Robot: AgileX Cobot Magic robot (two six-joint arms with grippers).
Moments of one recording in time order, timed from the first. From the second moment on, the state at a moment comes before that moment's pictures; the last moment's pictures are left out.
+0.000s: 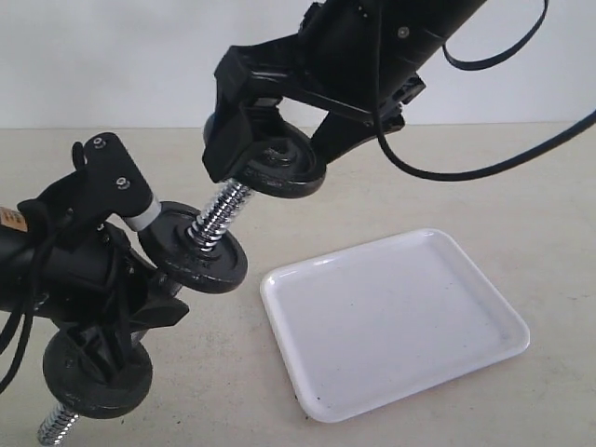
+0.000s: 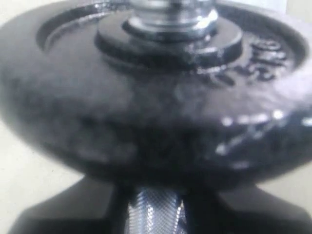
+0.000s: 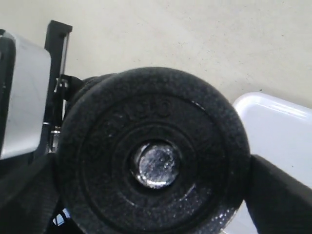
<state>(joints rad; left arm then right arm) -0.53 1.27 -0.66 -0.52 0.41 0.87 0.63 1.58 -1.48 0.48 1.08 -0.20</state>
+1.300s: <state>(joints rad) -0.53 1.18 -0.66 -0.52 0.61 0.88 0.64 1.59 -1.48 0.61 1.06 -0.29</state>
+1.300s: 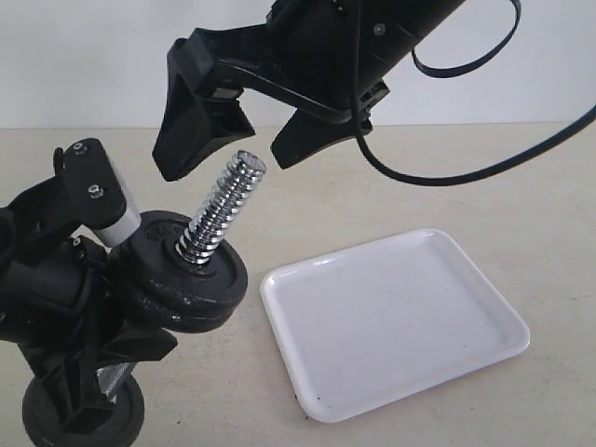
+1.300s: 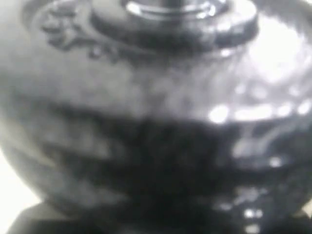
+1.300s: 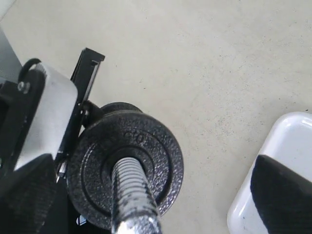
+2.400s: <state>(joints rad) -0.53 1.25 -0.66 -0.52 0.56 0.81 0.64 1.56 -1.48 0.00 1.14 0.00</state>
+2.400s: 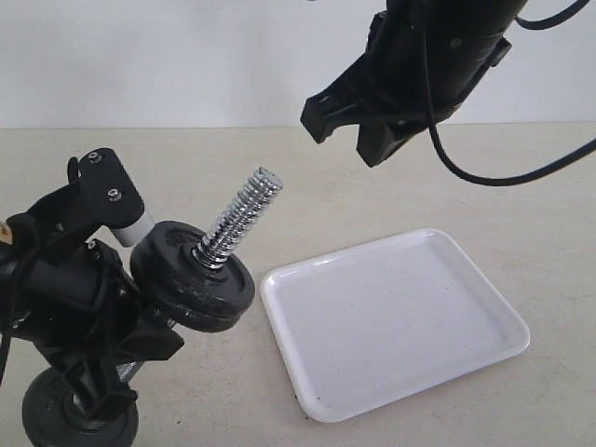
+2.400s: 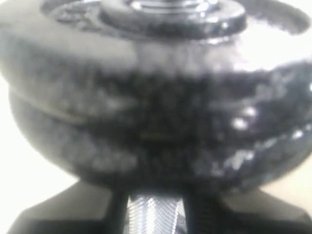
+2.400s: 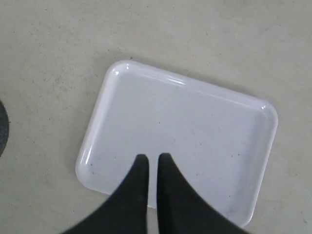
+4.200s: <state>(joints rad) -0.35 1.70 -0.69 -0.82 0.16 0.08 0.64 1.47 -0.61 0.22 0.40 -0.08</state>
